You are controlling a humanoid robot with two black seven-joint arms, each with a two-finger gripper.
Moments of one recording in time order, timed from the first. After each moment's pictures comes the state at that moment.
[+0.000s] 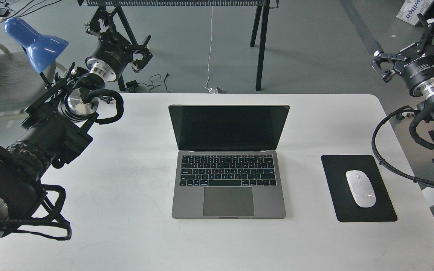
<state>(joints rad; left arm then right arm) -1.04 0.11 -0.74 -0.28 -0.18 -0.49 -0.18 0.75 -0.40 1.16 0.57 -0.01 0.49 0.07</state>
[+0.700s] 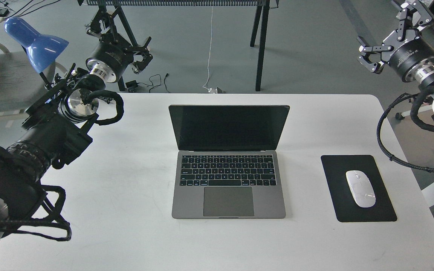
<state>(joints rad) -1.04 0.11 -0.74 -0.28 -0.17 -0.49 -0.18 0.99 -0.49 0.65 0.56 -0.02 0.49 0.07</state>
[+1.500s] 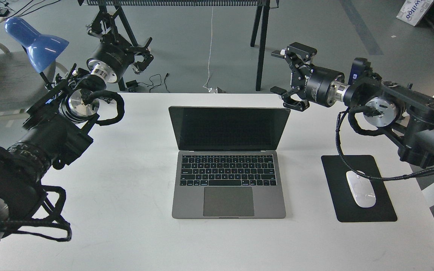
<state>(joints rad) -1.04 0.11 -0.74 -0.28 -0.17 -0.49 -0.18 1.07 -0.39 0.22 0.79 -0.09 0.45 0.04</state>
